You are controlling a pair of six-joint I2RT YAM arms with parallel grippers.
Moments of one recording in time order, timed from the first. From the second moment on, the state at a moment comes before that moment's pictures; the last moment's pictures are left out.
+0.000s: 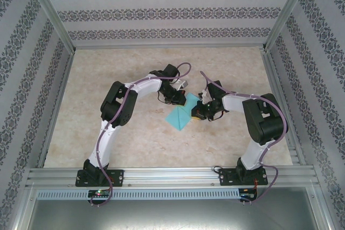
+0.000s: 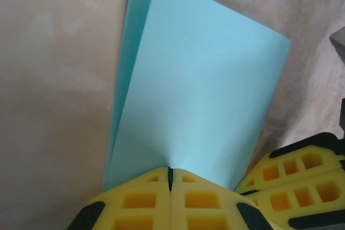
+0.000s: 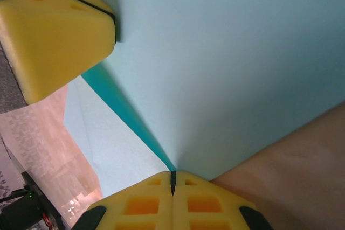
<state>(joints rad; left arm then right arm) -0.54 2.33 1.77 -0.70 0.64 -0.27 0.29 1.77 0.86 -0.33 -0.67 0.52</state>
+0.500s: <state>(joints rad) -0.54 2.33 1.78 -0.71 0.64 -0.26 0.29 1.76 0.89 -0.39 -0.61 0.48</state>
